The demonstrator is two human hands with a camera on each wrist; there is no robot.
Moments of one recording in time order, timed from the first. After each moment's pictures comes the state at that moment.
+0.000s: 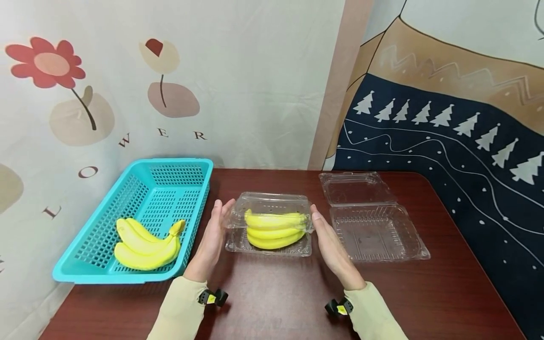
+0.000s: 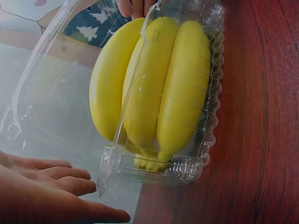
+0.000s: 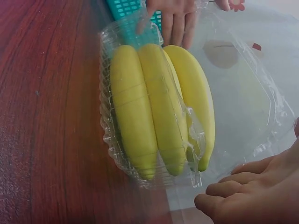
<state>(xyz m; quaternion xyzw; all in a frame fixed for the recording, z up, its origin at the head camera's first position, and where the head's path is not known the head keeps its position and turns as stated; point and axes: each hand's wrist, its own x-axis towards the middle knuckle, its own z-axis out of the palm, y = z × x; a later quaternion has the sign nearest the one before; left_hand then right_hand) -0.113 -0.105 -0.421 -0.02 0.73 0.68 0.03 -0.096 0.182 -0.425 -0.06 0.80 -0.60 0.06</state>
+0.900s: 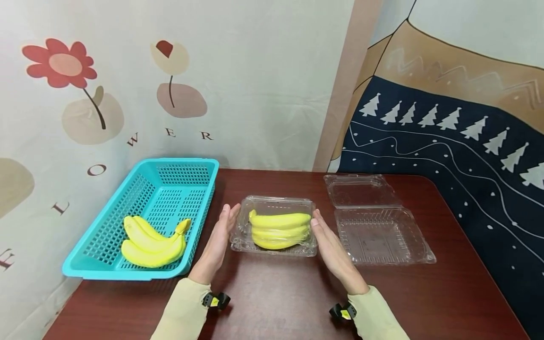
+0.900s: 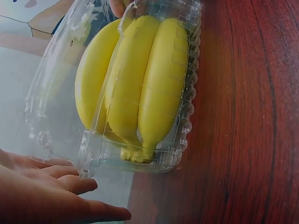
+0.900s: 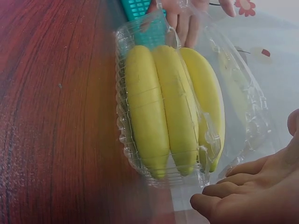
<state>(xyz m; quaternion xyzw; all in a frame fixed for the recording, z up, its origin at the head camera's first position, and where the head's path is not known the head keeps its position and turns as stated) -0.107 -0.105 -0.429 -0.02 0.74 0.68 0.03 -0.094 0.180 -0.431 -0.07 0.83 -0.56 0.07</state>
